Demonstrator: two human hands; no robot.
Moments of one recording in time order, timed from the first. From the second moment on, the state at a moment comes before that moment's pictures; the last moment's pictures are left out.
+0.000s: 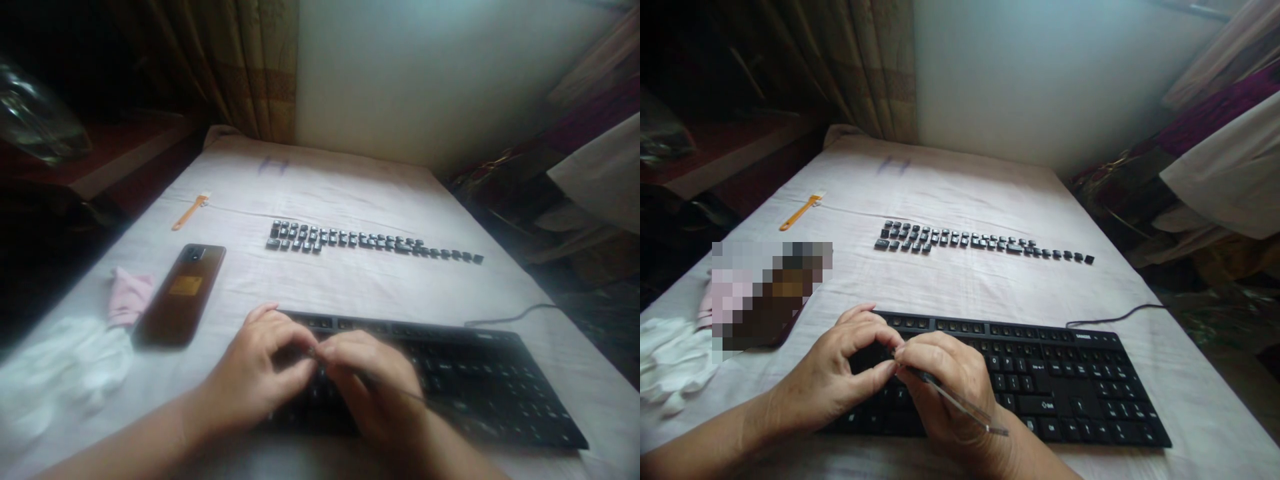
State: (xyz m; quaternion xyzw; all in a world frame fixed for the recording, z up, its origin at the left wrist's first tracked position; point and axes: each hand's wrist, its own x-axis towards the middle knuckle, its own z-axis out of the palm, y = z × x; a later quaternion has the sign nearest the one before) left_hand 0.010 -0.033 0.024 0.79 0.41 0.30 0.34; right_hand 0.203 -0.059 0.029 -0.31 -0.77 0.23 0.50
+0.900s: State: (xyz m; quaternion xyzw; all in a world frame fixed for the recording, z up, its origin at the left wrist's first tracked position) left_hand -0.002 -0.030 0.012 0.75 0.44 0.35 0.35; right_hand 0.226 -0.050 0.026 -0.36 -0.90 -0.02 0.25
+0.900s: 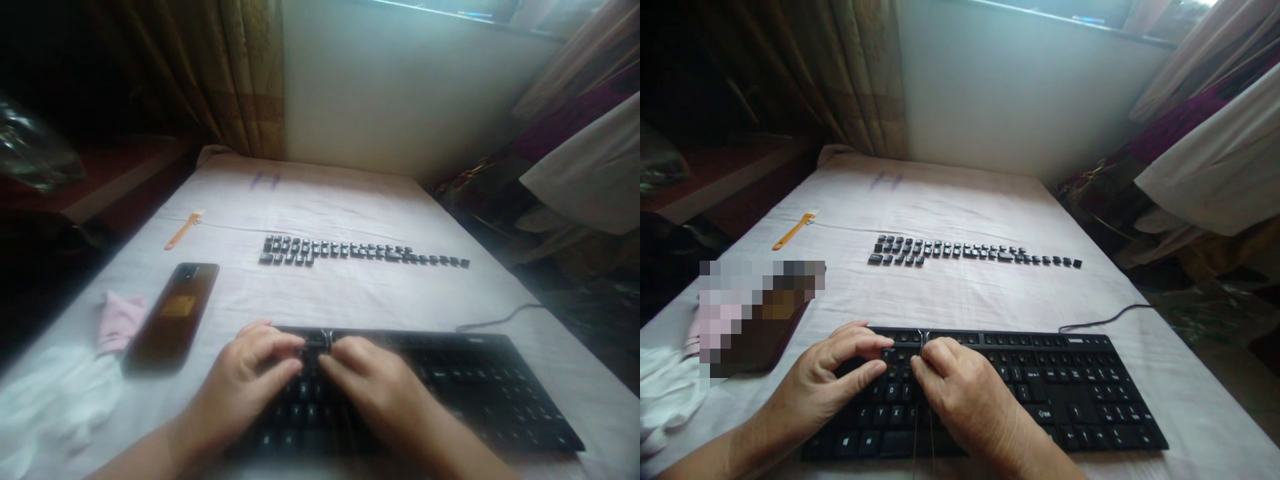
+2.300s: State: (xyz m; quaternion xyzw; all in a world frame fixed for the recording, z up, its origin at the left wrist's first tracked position) left_hand -0.017 -0.004 -0.004 0.72 0.48 0.41 0.30; right_hand 0.228 0.095 0.011 -0.61 -0.78 0.03 0.14
